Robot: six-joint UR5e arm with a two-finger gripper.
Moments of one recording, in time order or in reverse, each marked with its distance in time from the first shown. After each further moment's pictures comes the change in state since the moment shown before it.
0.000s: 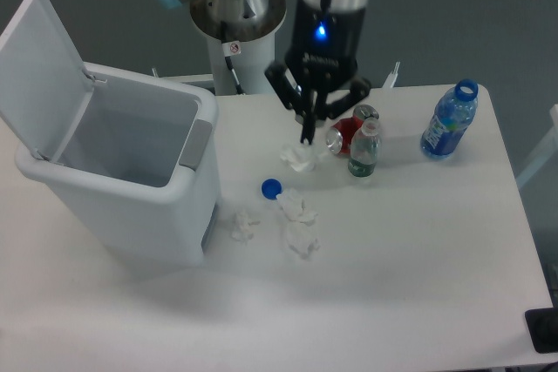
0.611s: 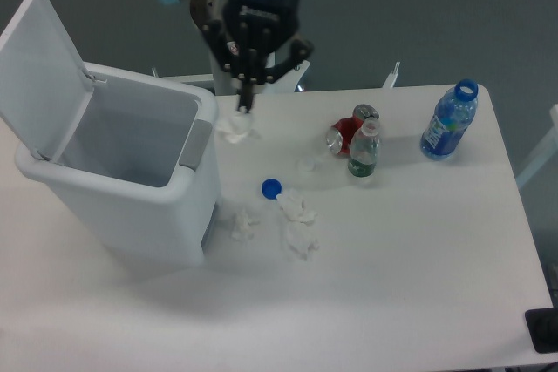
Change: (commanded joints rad) arm -0.179 0.031 -0.017 0.009 -0.043 -0.075
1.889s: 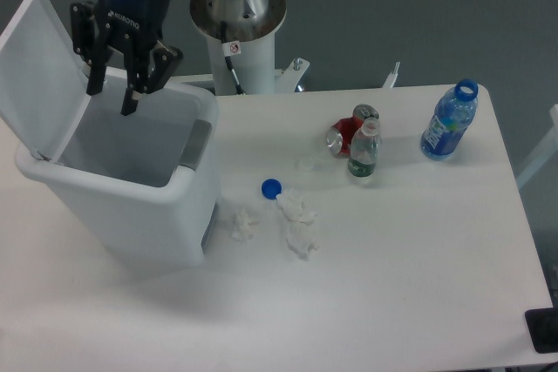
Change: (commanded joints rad) arm -0.135 0.018 -0.074 0.012 -0.012 0.015
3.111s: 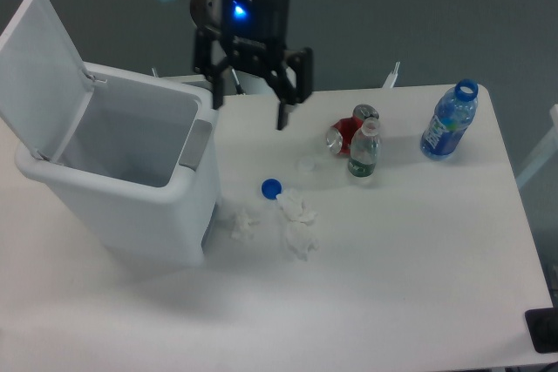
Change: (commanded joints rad) arm 0.230 -0.078 0.002 0.038 0.276 0.353
